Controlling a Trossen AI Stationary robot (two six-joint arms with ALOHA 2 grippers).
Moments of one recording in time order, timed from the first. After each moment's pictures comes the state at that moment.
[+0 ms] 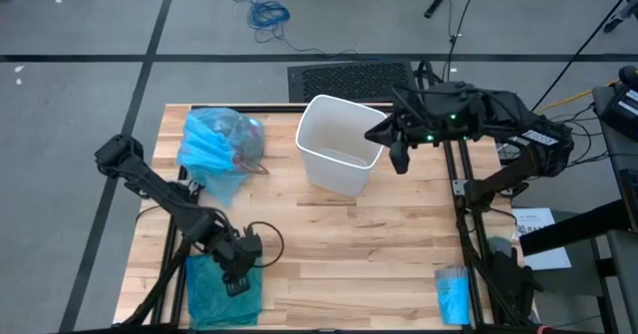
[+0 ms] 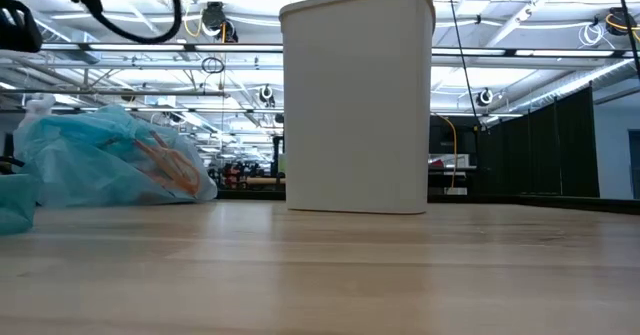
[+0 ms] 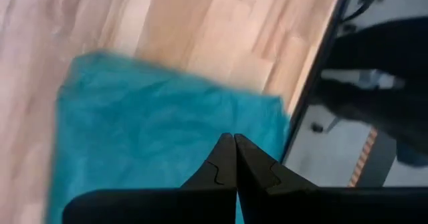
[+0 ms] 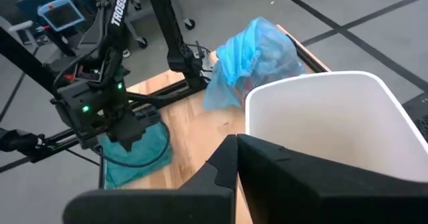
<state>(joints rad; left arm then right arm) -0.66 1.40 0.98 -0.70 0.16 -1.07 0.00 1.38 1.92 -1.02 0.14 0.40</state>
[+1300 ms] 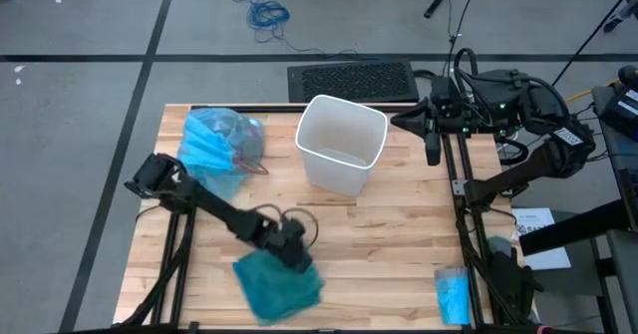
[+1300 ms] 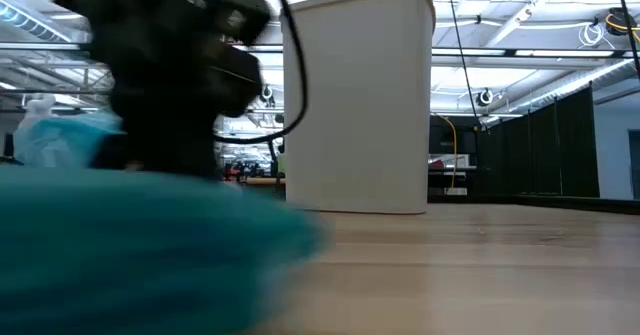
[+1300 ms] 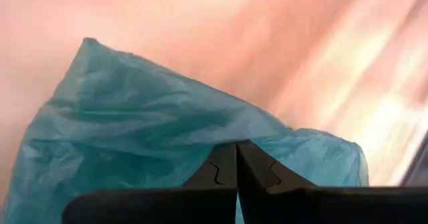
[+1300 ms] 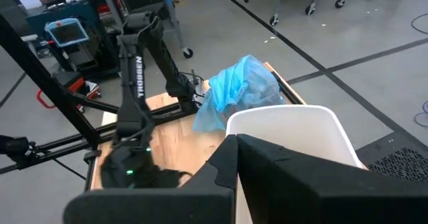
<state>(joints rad) -0.39 1.78 0.96 -0.16 -0.06 -1.27 0.00 1.25 1.92 -1.03 0.18 0.28</state>
